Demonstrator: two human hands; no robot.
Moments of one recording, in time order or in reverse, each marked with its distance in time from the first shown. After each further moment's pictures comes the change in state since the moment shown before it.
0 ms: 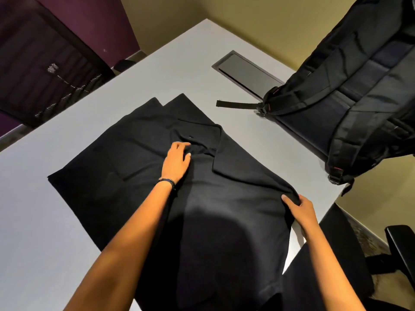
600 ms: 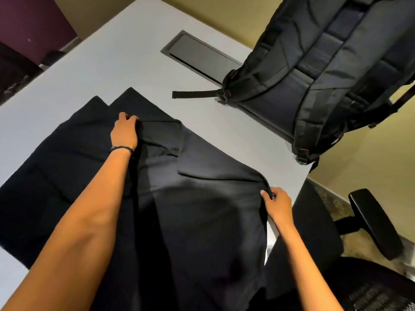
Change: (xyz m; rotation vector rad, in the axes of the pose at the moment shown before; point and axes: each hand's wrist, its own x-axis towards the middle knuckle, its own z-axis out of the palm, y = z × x) left_hand 0.117 -0.007 -0.006 0.395 -0.002 -0.034; right_hand -0.014 0.001 0.003 -0.175 0.160 -0.013
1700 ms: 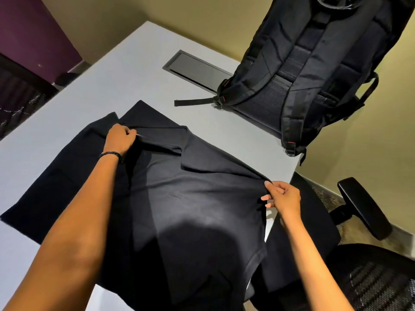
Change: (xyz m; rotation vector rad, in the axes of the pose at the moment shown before) left_hand -0.041 -0.016 -0.063 -0.288 -0.026 -0.019; right_hand -0.067 -0.021 -0.036 0.516 0.071 0.091
